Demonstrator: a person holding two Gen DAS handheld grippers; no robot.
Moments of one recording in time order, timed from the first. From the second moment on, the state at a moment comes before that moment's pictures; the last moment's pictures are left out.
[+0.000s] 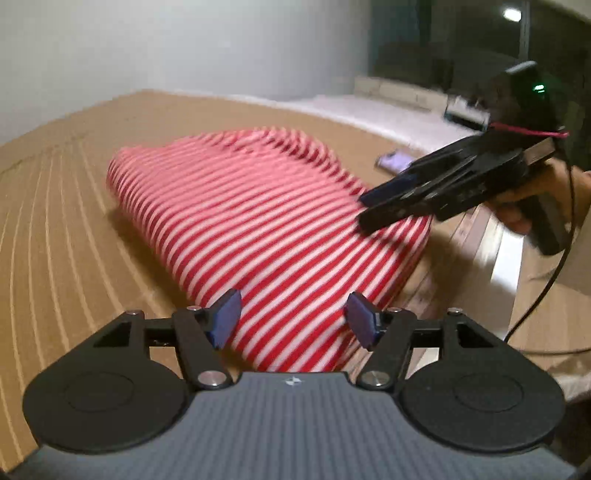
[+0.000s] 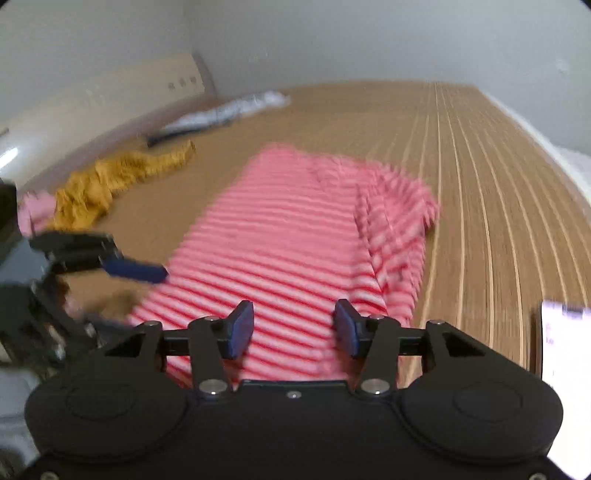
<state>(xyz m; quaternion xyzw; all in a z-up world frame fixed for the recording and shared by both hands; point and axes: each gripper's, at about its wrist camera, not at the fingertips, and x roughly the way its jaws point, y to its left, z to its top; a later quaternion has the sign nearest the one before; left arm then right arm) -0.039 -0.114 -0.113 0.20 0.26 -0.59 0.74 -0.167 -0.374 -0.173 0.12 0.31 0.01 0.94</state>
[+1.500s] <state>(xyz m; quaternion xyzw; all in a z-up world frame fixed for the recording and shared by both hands) 0.067 -0.156 -0.117 -0.04 0.39 -0.50 0.77 -0.151 -0.468 -0.202 0.35 0.23 -0.02 0.91</state>
